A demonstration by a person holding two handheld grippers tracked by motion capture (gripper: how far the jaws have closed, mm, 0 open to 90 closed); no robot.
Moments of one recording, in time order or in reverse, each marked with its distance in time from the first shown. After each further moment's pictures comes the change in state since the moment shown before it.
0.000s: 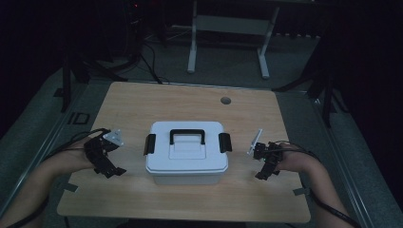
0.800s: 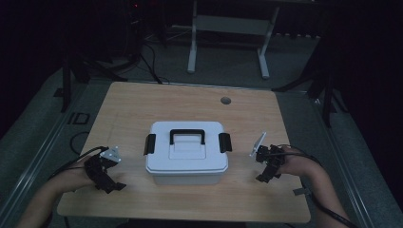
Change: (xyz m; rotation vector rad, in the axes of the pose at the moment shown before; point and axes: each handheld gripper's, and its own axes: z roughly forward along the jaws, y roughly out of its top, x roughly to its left) left arm -0.010 -0.045 0.047 -0.038 -0.068 -0.063; right arm 0.002 -0.012 0.010 -0.036 0.001 0.017
